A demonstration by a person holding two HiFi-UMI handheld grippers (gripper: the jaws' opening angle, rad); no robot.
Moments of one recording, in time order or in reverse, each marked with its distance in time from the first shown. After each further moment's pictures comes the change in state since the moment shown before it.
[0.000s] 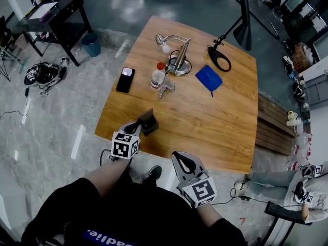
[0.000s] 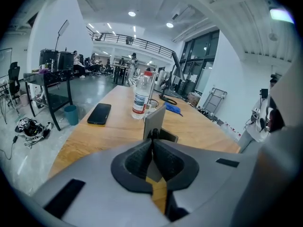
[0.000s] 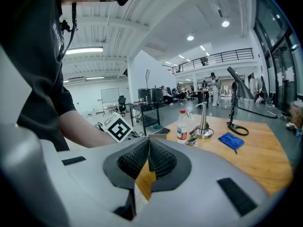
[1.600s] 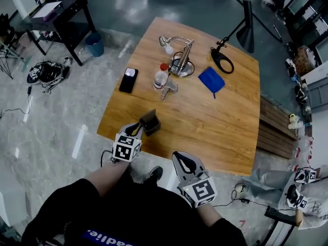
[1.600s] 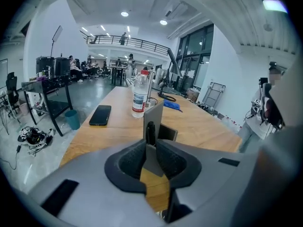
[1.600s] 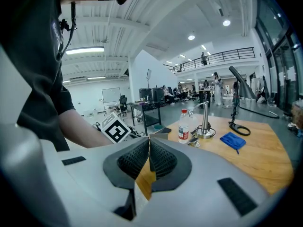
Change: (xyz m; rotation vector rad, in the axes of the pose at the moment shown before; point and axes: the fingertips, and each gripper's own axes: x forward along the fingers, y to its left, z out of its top) left arm -0.007 0.000 -0.009 0.078 0.015 0.017; right arm 0.003 0.003 -0.002 -0.004 0.008 0.014
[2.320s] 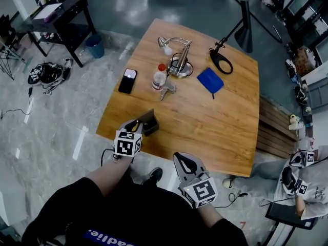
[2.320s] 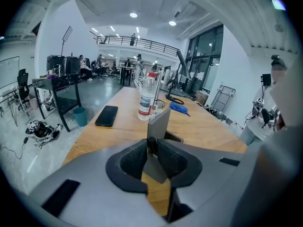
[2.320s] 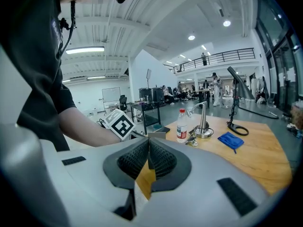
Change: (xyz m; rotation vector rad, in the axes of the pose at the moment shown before) left arm 0.004 0.006 0.015 -0.073 -0.009 0.084; right arm -0.012 -0.005 -0.004 -0.008 0.002 -0.001
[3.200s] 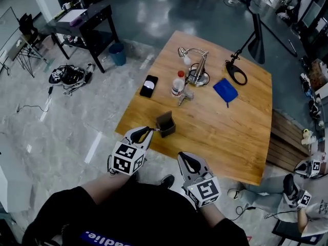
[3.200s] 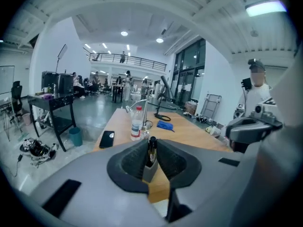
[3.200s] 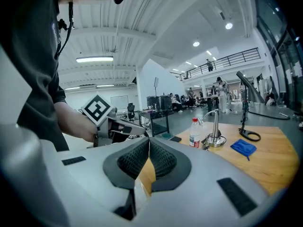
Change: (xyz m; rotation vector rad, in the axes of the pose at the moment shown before) left arm -0.136 -0.044 0.052 0.110 -0.189 -0.077; right arm -0.005 0.039 0.019 0.005 -0.079 0.086
